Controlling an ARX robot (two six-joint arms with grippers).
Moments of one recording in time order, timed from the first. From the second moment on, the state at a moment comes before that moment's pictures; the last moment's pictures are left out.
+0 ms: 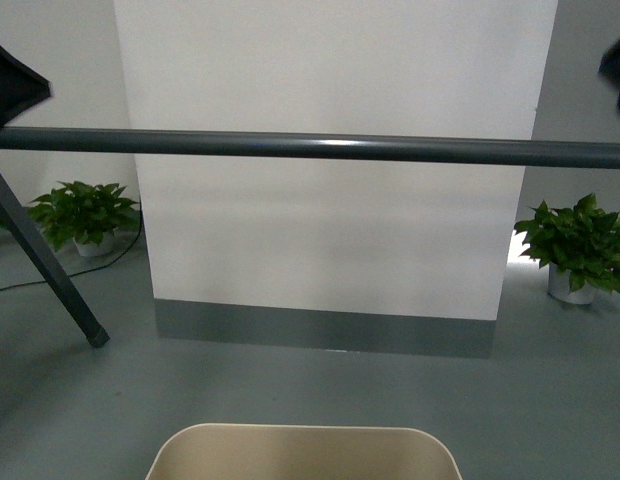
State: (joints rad) left arm 0.04 1.31 0.79 0.50 0.15 -0.03; right arm 0.33 1.08 0.68 0.40 0.36 0.04
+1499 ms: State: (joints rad) left arm 0.00 0.44 0.04 0.39 0.00 -0.01; right arm 0.00 0.36 0.06 0.30 0.00 0.00
